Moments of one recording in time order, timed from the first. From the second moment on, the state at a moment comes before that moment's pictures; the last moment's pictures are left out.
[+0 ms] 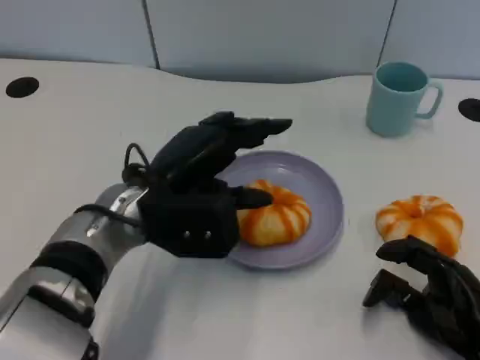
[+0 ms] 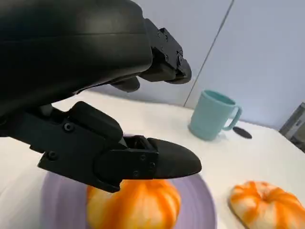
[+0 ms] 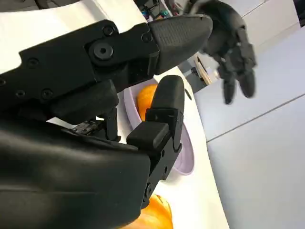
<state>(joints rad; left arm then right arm) -0.83 0.16 -0.40 1.14 0.45 -0.81 0.07 -0.19 -0.06 -0.25 0.75 0.45 -0.12 0.86</state>
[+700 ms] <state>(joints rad) -0.57 0.06 -0.17 0.87 -0.03 -0.79 -0.23 -0.19 -0.05 -0.25 0.75 0.45 -0.12 0.86</state>
